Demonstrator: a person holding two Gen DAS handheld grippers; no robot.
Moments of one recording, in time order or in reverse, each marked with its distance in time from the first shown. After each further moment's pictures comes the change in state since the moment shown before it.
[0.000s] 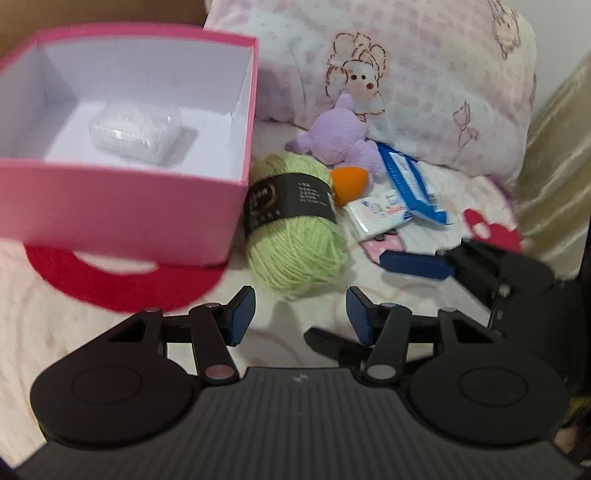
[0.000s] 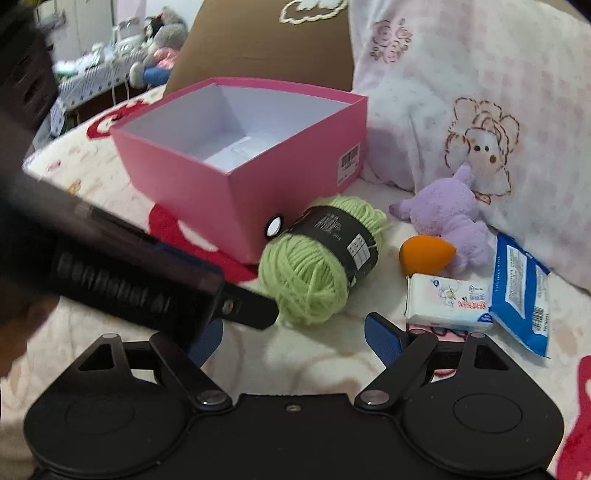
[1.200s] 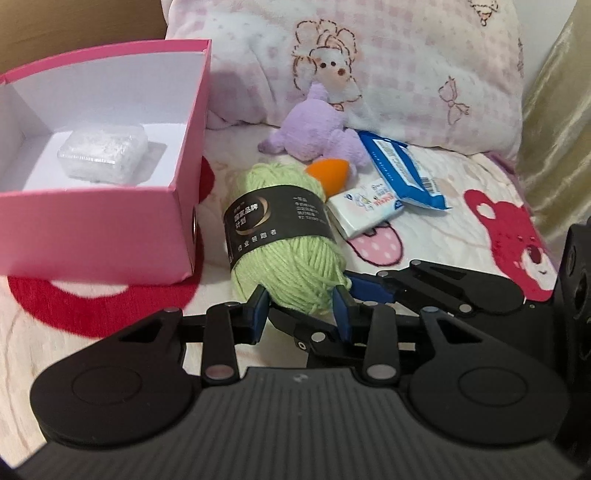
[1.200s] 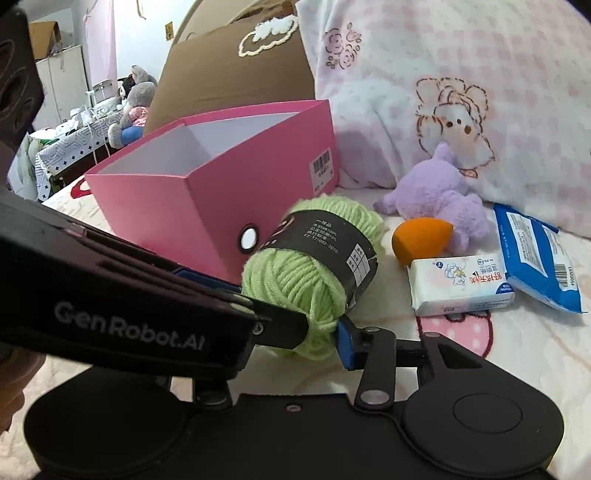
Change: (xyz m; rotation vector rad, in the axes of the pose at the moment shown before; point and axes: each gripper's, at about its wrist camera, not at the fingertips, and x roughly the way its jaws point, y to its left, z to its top) left arm 0.017 -0.025 0.000 0.077 0.011 0.000; right arm 0.013 -0.005 -0.035 0.137 -0.157 -0.004
